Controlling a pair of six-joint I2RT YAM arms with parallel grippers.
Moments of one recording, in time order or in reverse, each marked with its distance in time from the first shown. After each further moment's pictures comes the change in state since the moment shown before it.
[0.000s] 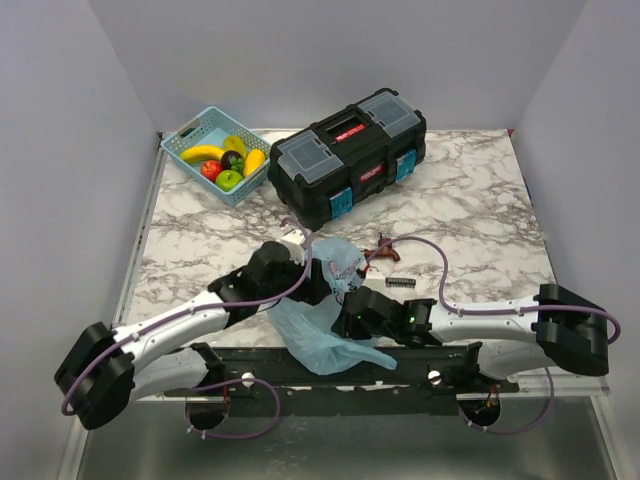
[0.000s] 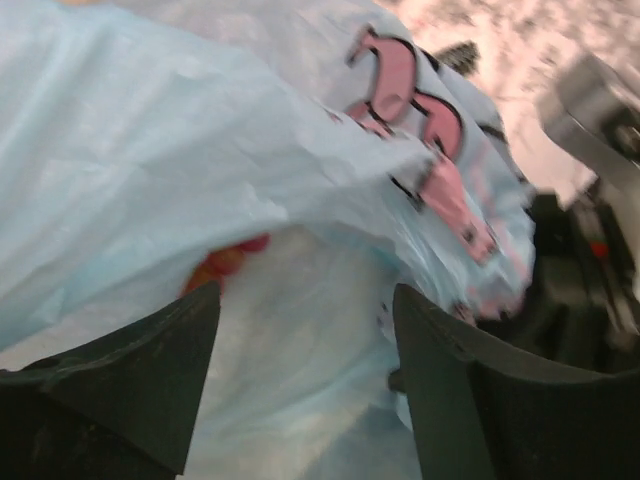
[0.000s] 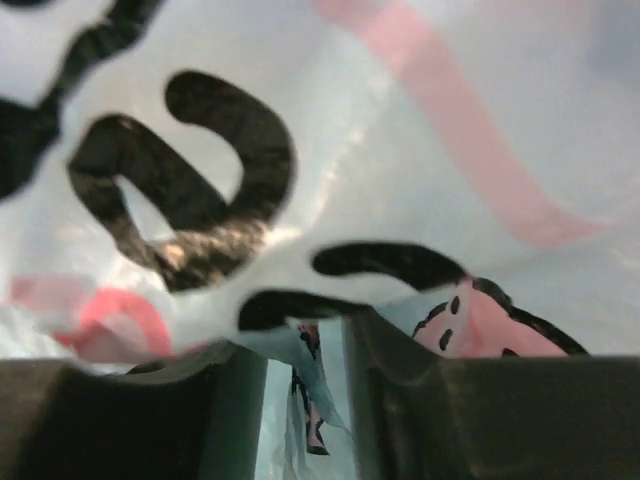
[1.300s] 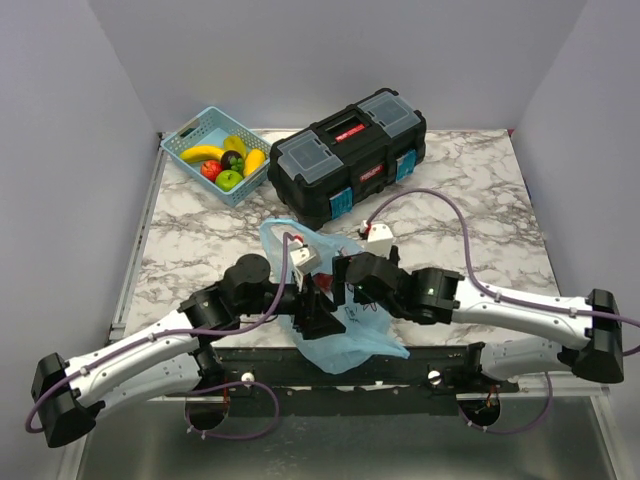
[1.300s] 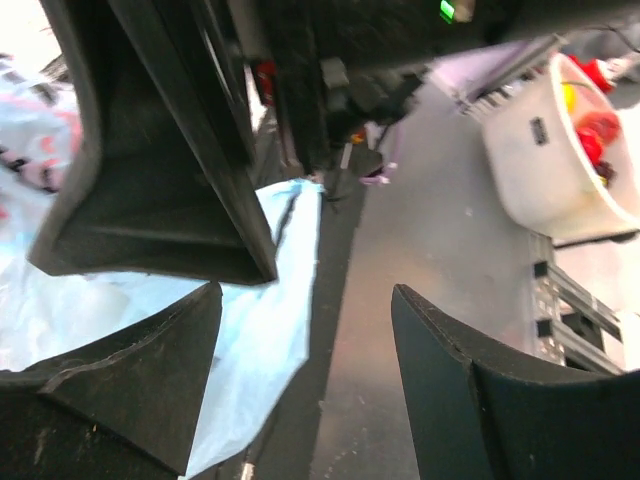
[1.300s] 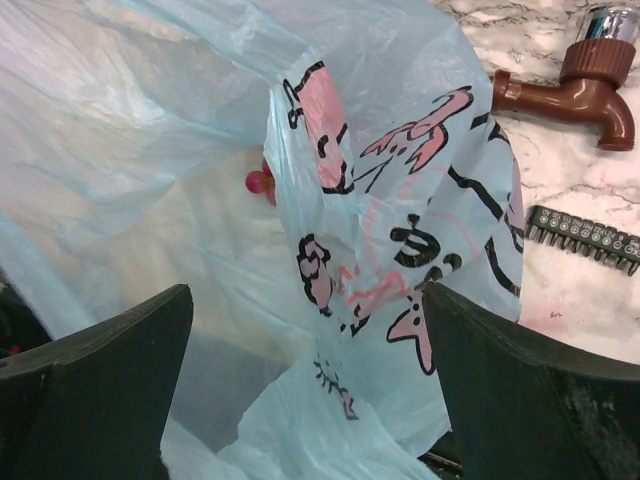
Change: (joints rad) left arm -0.175 -0.355 0.018 -0.012 0.467 -0.025; right arm -0.011 -0.127 0.436 -0.523 0.322 -0.292
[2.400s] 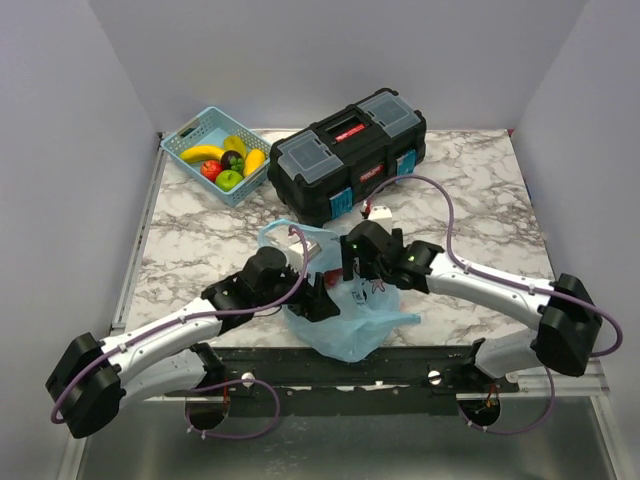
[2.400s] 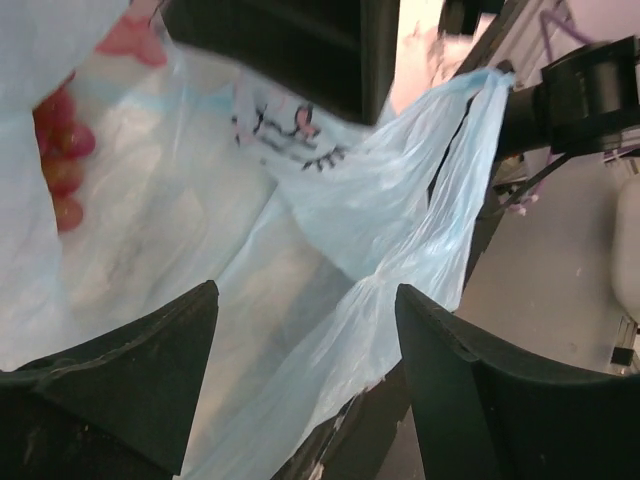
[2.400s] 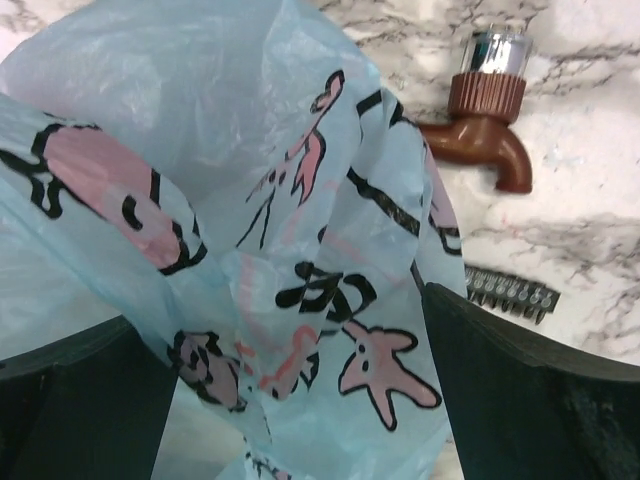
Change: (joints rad) left arm 0.143 0.211 -0.090 -0.018 -0.154 -0.029; right arm -0.290 0.237 0.015 0.077 -0.112 -0.188
